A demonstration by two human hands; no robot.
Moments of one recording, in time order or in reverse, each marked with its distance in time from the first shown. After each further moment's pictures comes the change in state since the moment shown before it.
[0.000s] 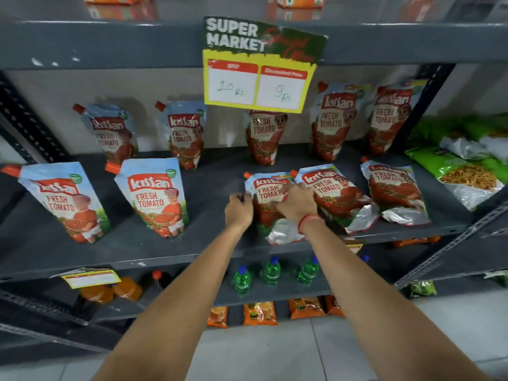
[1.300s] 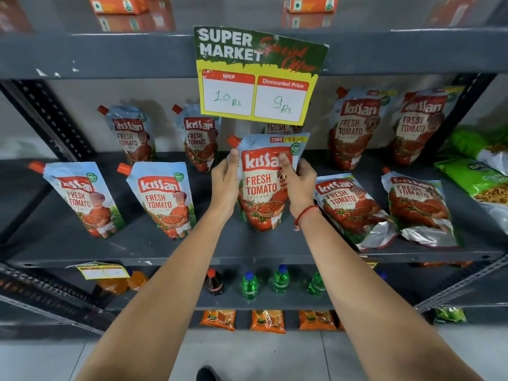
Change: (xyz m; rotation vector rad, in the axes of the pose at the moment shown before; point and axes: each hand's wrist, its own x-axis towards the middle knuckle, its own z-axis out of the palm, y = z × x) left_hand 0.011 0.053 -0.040 -0.543 0.052 0.397; right_hand 0.024 -0.040 -0.021 1.382 0.120 -0.153
